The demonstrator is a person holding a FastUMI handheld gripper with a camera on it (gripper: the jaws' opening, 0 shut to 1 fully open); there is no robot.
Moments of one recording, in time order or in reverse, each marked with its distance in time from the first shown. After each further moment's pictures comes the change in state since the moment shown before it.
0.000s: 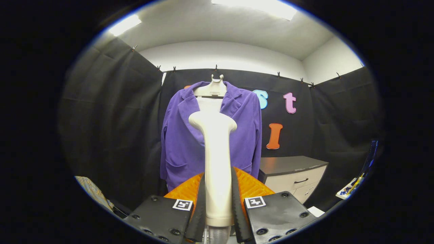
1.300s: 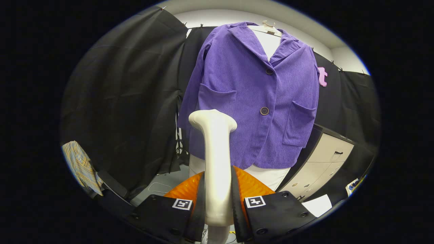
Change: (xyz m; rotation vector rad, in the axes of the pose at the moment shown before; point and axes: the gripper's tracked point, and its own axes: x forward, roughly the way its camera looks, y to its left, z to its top) arm 0.081 0.156 -0.232 -0.141 0.345 0.094
